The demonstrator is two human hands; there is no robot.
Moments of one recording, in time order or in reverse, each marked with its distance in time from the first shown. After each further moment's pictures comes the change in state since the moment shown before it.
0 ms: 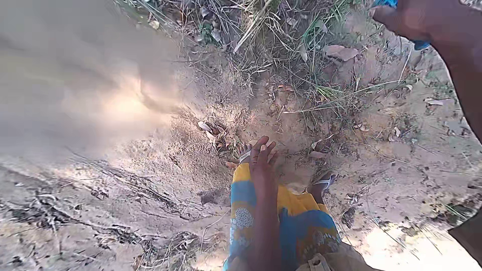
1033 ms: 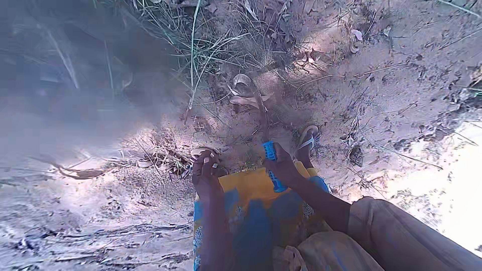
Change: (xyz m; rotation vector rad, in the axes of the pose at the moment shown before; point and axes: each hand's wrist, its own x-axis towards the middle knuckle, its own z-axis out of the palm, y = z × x) left_hand -0.004 -0.097 -0.016 0.888 -0.127 0.146; right_hand -0.345 -0.081 0.259 1.803 -0.198 0.829
